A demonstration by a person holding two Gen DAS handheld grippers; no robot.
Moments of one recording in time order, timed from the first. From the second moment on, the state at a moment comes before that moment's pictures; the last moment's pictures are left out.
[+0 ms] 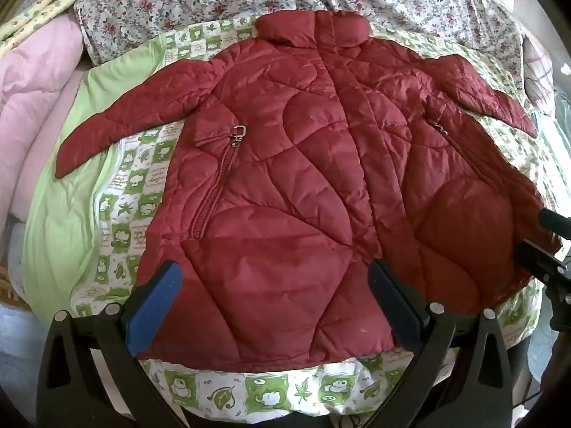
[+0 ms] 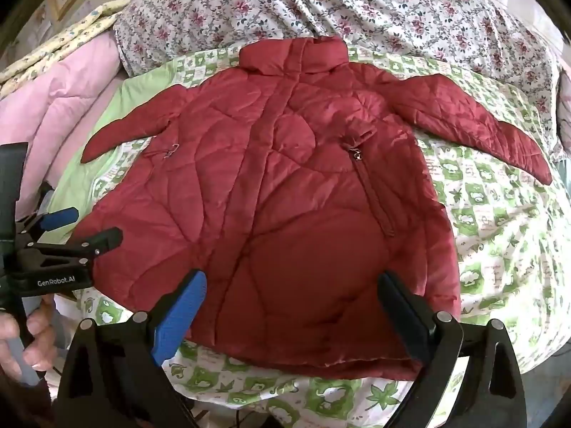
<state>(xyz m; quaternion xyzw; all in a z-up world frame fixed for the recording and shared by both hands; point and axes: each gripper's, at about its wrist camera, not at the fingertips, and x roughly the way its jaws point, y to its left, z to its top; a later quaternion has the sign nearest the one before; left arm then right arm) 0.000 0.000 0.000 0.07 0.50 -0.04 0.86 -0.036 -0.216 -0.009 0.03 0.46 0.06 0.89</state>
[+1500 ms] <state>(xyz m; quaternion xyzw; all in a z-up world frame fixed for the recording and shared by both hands) 0.001 -0.008 -0.001 0.08 0.50 -0.04 0.86 -0.037 -0.218 -0.005 0.03 0.46 0.06 0.89</state>
